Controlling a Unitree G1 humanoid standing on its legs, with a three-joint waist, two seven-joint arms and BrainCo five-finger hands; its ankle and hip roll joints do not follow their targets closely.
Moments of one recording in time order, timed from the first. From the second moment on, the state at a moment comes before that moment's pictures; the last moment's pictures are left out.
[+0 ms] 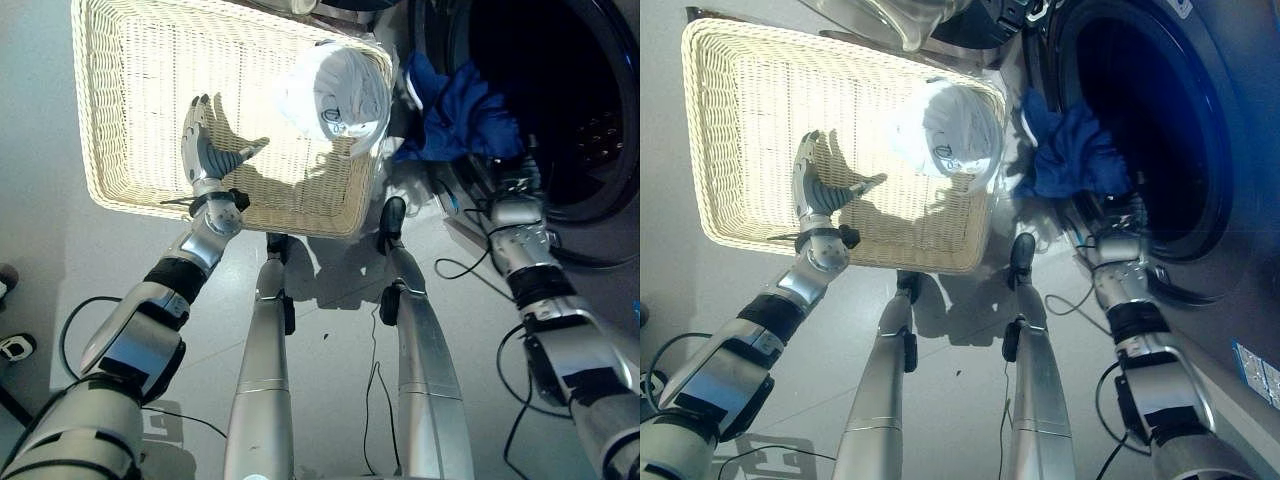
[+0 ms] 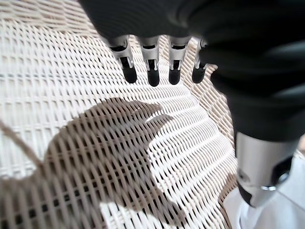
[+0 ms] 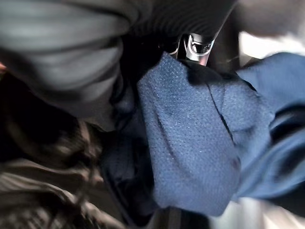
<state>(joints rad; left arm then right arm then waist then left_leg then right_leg) -0.99 0.57 -0.54 0.81 -0.06 -0.14 0.78 -1.00 -0.56 0.09 0.83 1.61 -0.36 -0.26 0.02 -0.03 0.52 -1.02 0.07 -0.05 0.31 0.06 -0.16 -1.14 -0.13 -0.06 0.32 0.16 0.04</state>
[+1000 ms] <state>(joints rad) -0.92 0.70 -0.58 0.85 -0.13 -0.23 0.74 -1.22 -0.79 0.41 1.08 0.69 0.00 -0.89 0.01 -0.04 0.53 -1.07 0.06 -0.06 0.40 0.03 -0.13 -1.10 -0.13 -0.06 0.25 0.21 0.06</state>
